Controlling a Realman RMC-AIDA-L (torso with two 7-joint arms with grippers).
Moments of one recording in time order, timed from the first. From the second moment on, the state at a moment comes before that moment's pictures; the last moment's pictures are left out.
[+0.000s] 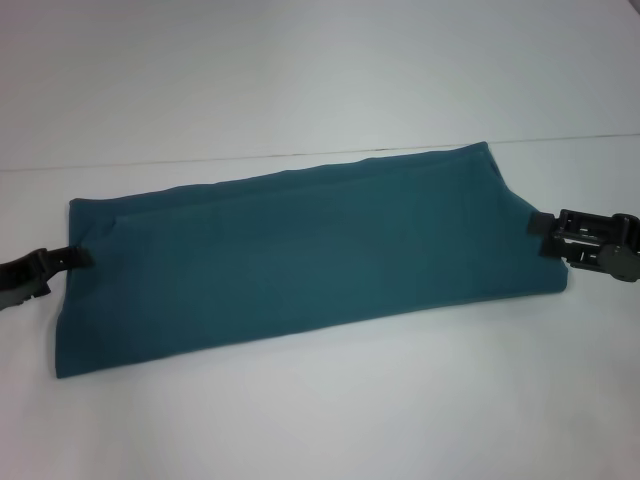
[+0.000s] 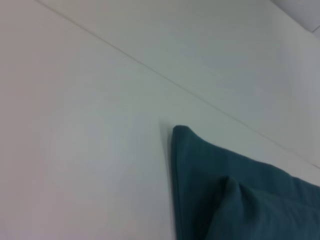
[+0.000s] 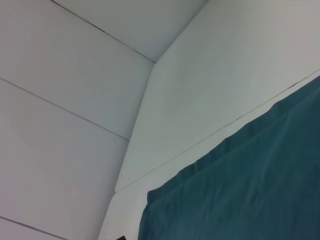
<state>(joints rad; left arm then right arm) -0.60 -2.05 0.64 0.65 2.30 0.89 -2.46 0.48 1.91 -0.54 -0.54 -1.93 -1.52 2.21</state>
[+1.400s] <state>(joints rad) -0.65 -2.07 0.75 0.61 2.31 0.94 -2.46 0.48 1.91 -0.54 -0.54 -1.93 -1.52 2.20</state>
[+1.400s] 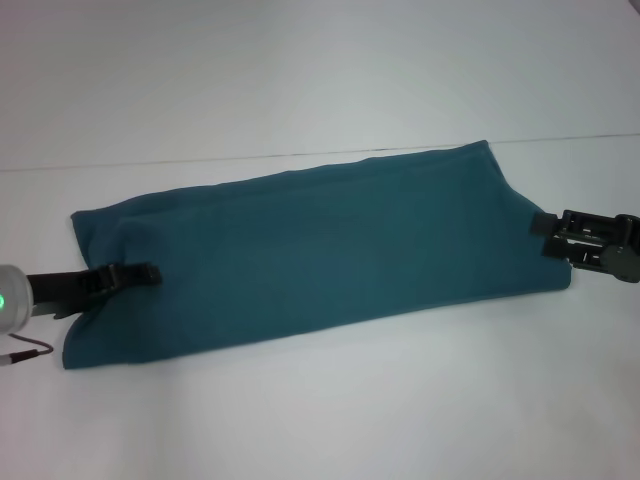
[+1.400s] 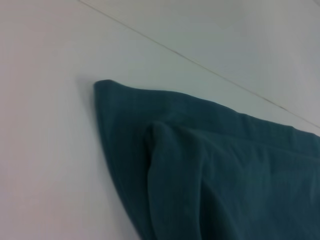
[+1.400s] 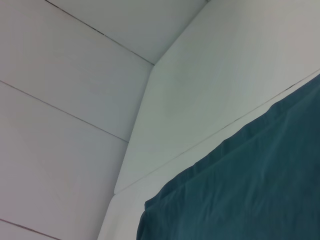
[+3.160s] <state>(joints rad) -0.58 -1.99 0.71 0.84 2.31 1.15 -2.47 0.47 1.90 -0.53 -0.53 -1.93 -1.52 2.21</state>
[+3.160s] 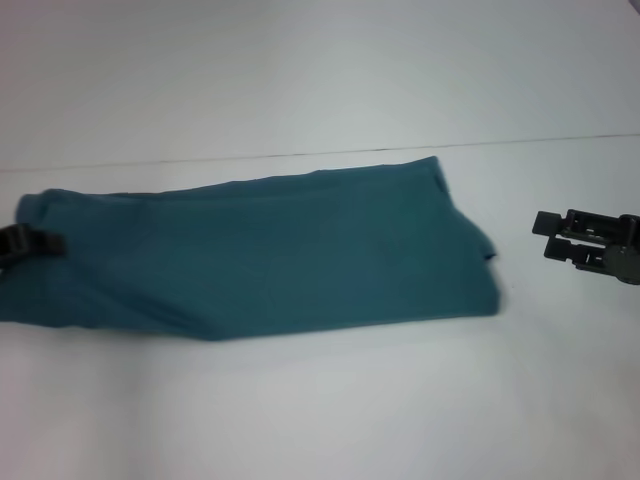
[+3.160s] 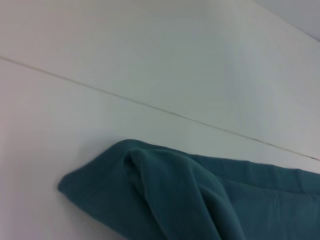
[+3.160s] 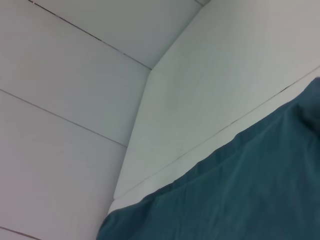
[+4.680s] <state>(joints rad) -0.72 -2.16 1.03 1.58 2.86 1.40 -2.66 0.47 1.91 -0.53 -0.53 -1.93 -1.51 2.20</state>
